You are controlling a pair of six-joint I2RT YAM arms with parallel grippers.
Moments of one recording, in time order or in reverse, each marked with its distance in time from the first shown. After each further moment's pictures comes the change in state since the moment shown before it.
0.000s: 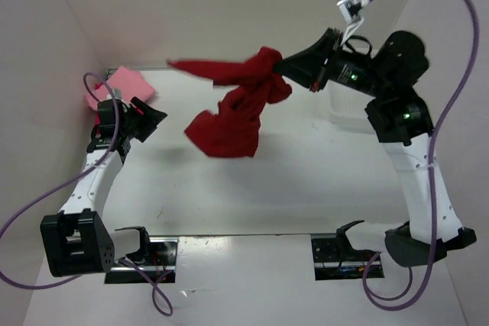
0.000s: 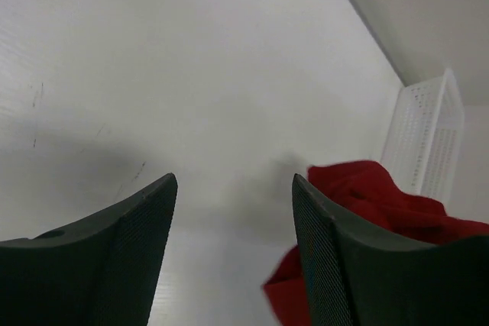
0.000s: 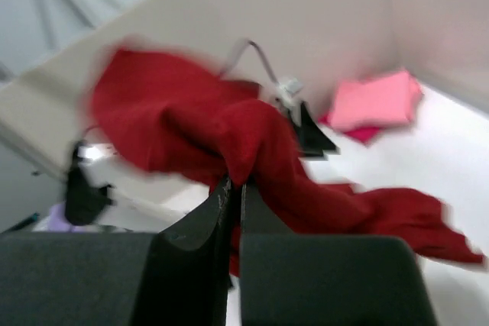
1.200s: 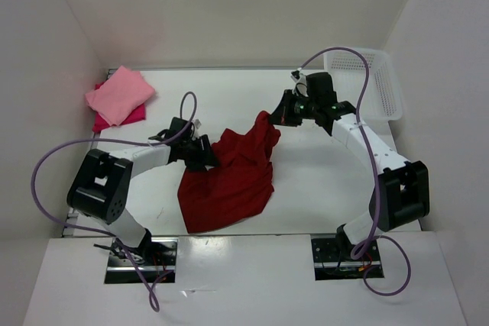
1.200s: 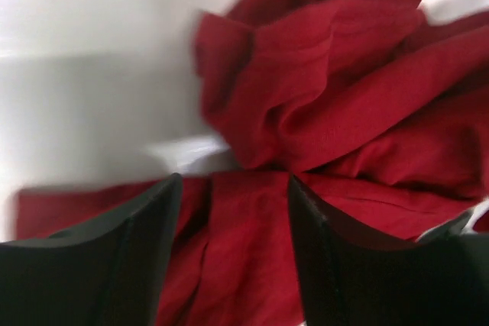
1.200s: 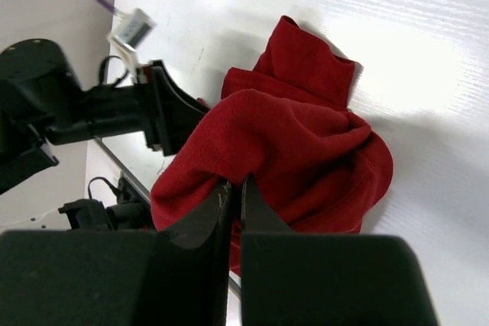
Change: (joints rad) left arm -0.434 0.377 -0.068 -0.024 0.075 0.167; right arm -0.075 0.162 -0.702 0.008 0.250 -0.037
